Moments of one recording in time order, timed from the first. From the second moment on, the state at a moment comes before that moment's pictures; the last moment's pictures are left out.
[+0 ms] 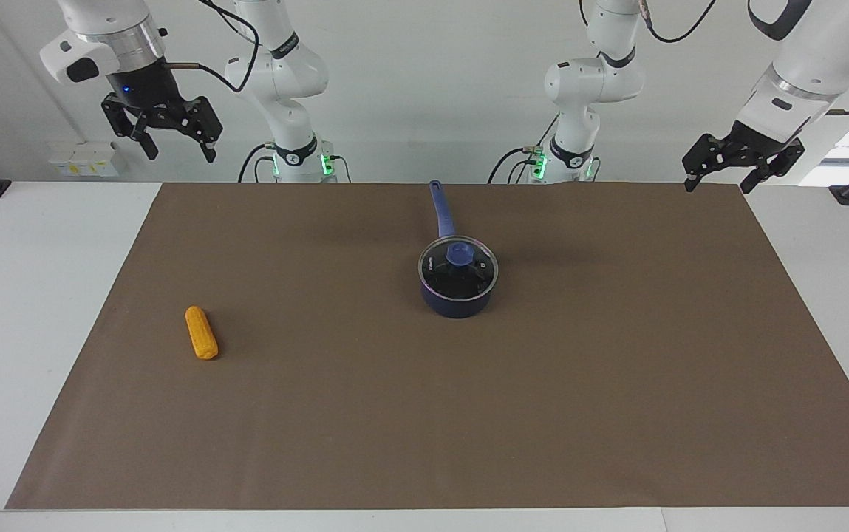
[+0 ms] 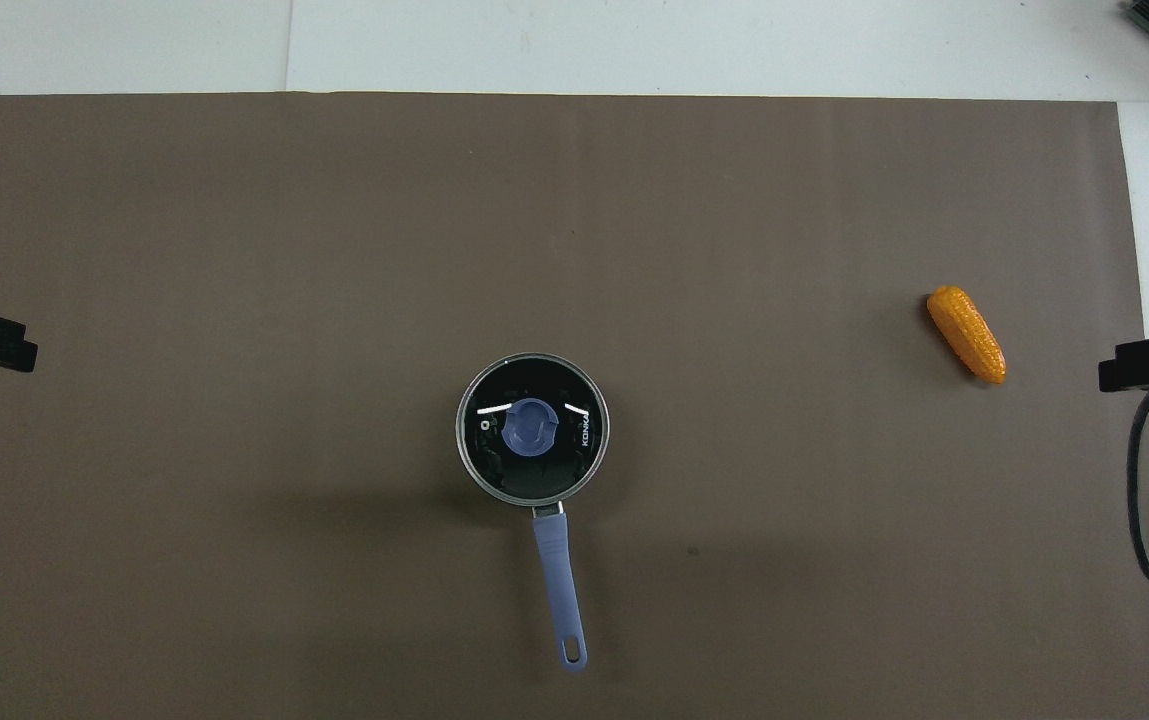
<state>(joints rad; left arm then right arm) 0.02 -0.02 -0.03 -1.52 0.00 1.46 0.10 0.09 -0.12 -0.11 -1.57 -0.02 1.47 0.06</state>
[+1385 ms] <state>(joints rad) -0.01 -0.04 -0.04 -1.64 -0.02 1.49 0.10 0.09 -0.12 -0.11 -1.57 -0.02 1.47 0.06</state>
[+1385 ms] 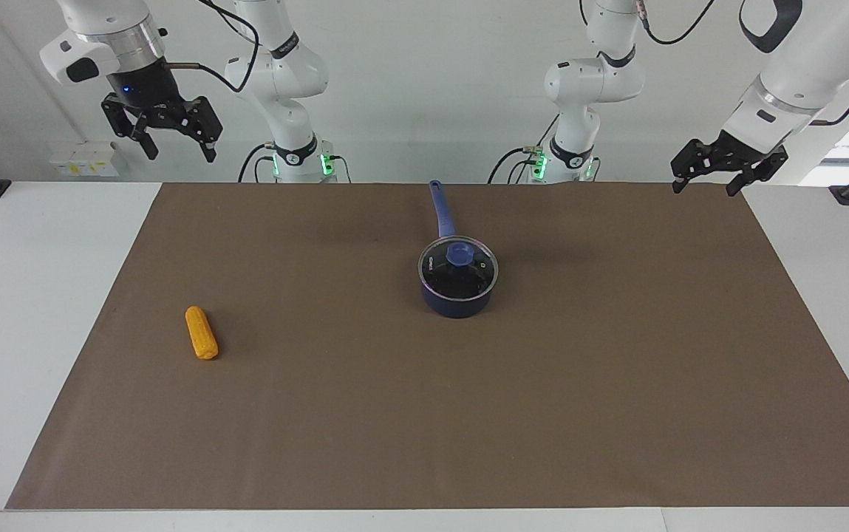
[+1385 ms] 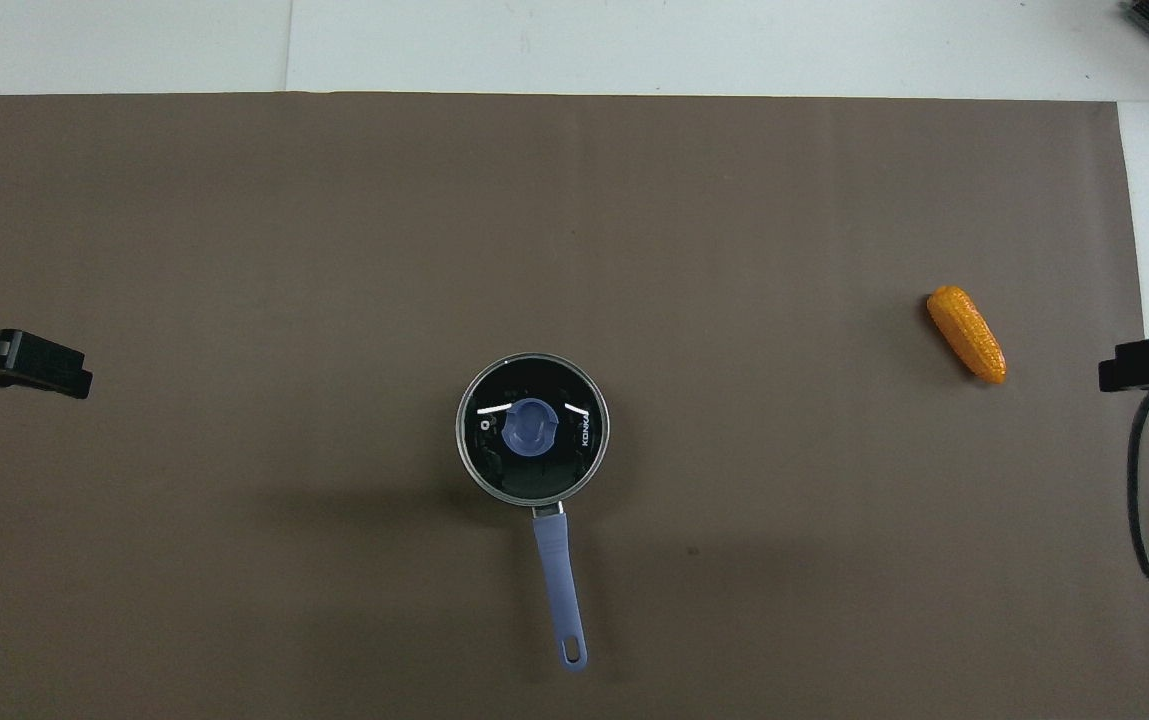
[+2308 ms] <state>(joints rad) -0.24 -0.04 -0.05 -1.88 -0.05 1.79 -0.07 0.09 -0.12 -0.11 -1.57 -0.02 1.47 0.06</state>
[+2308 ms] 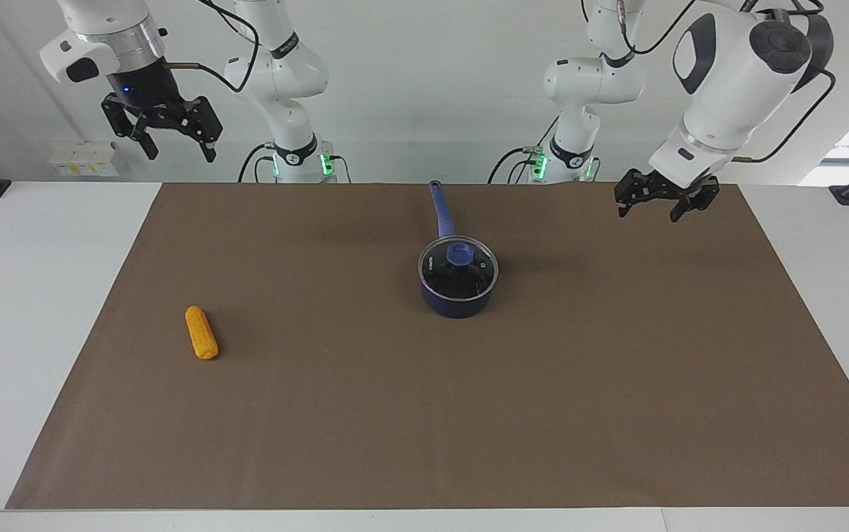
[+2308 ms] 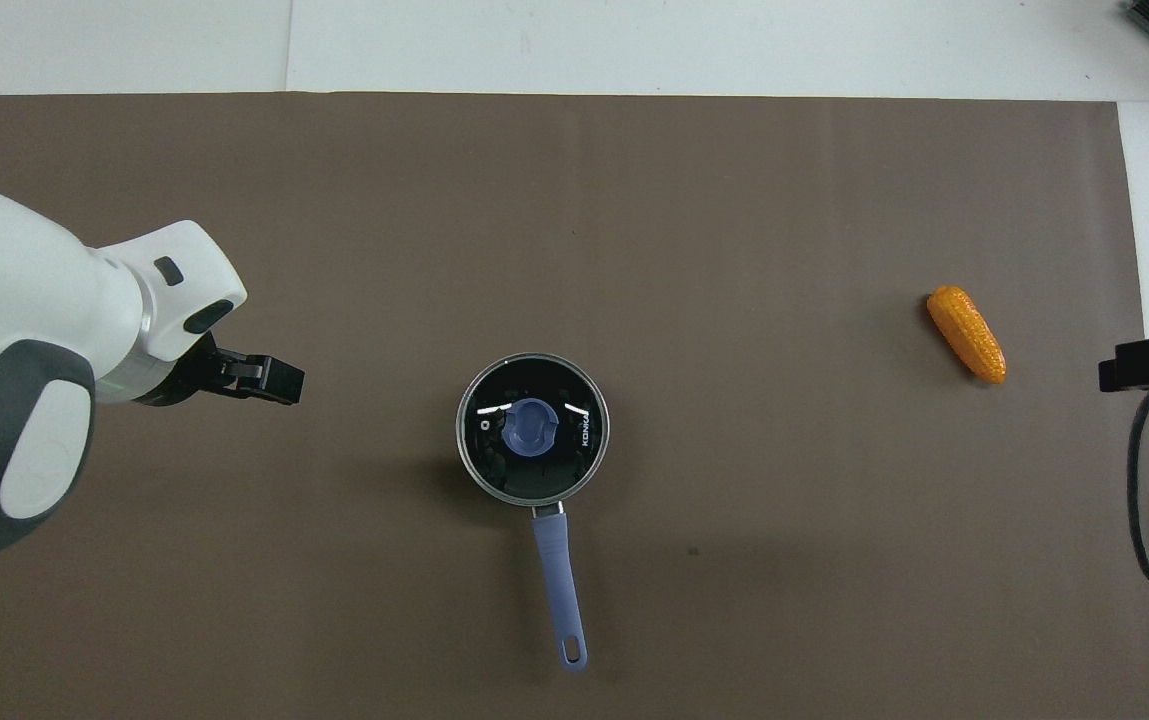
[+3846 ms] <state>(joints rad) -0.66 0.17 -0.05 -1.89 -0.05 2.10 -0.65 0.09 -0.12 -0.11 -1.57 -0.02 1.47 0.06</state>
